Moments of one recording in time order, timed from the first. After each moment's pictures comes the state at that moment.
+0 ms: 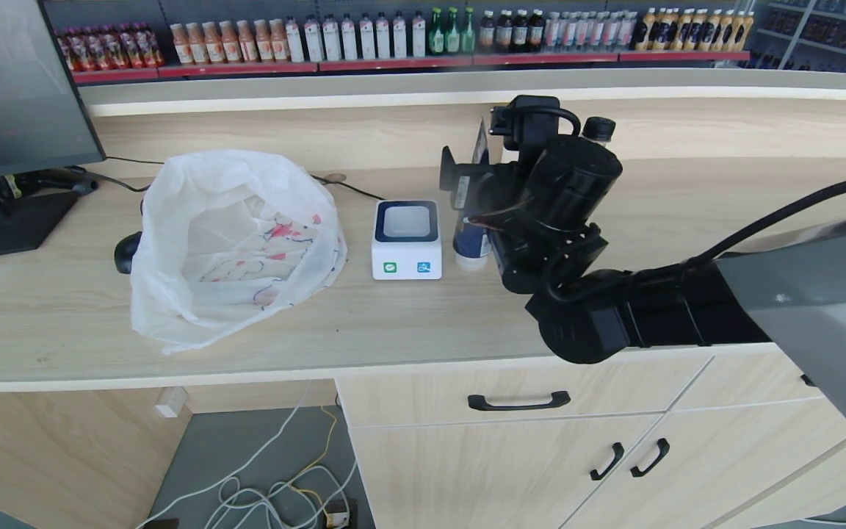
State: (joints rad) left arm 0.00 0.00 0.00 0.00 0.00 -0.02; right arm 0.67 2.19 -1.55 -1.04 -0.56 -0.16
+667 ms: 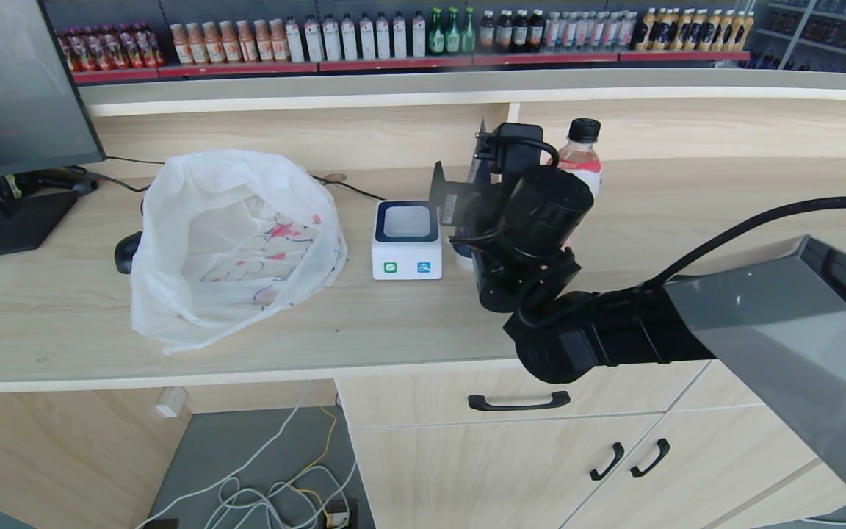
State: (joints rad) left arm 0.00 0.00 0.00 0.00 0.00 -0.02; right arm 0.70 2.25 -1.55 -1.13 -0.63 -0.15
